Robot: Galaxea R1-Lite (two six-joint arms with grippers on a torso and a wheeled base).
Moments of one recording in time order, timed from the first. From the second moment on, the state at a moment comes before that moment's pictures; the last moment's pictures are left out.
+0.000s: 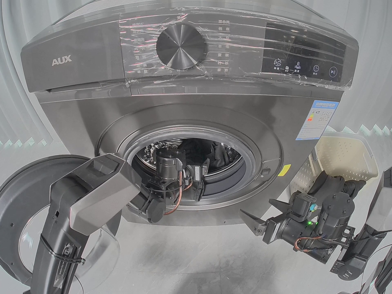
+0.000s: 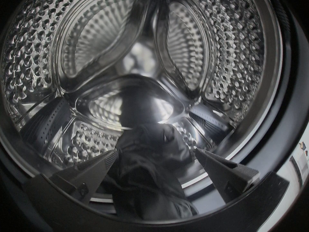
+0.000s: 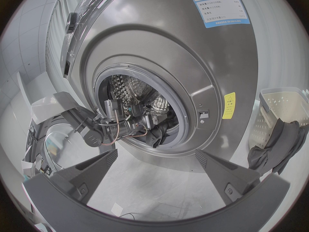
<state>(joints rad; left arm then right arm) -0.53 2.55 -1.41 -0.98 0.20 -0.12 0.72 1.93 -0.20 -1.54 -0.16 0.30</state>
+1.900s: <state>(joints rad) -0.47 2.65 -1.63 -1.09 0.21 -0.09 0.71 1.93 -0.19 -1.55 -0.16 0.31</state>
